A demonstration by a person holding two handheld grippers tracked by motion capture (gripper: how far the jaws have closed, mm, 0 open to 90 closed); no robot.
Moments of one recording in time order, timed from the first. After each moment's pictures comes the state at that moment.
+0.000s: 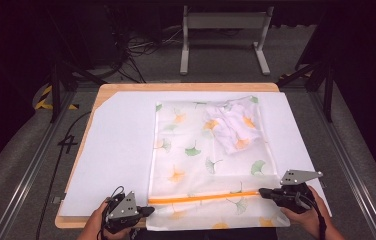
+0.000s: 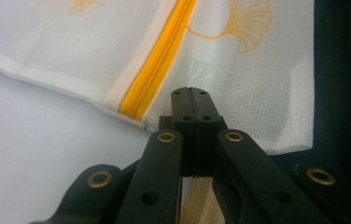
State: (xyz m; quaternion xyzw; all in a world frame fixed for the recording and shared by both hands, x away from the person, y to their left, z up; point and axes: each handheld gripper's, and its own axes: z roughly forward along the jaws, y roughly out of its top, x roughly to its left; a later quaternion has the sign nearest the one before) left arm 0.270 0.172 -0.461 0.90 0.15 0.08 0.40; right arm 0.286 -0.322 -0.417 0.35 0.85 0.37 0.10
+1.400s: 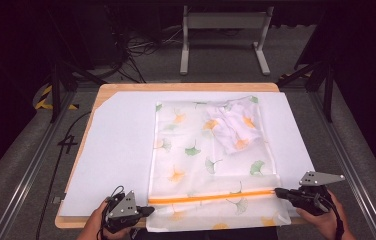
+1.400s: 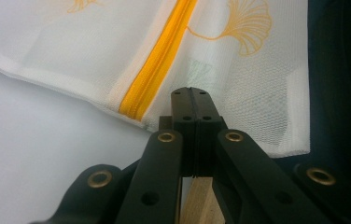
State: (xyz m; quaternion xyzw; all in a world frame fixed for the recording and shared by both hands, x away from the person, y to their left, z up) left arm 0.271 0.172 -0.461 0.90 0.15 0.07 0.40; right arm 0.277 -0.363 -0.417 0.40 0.83 0.37 0.11
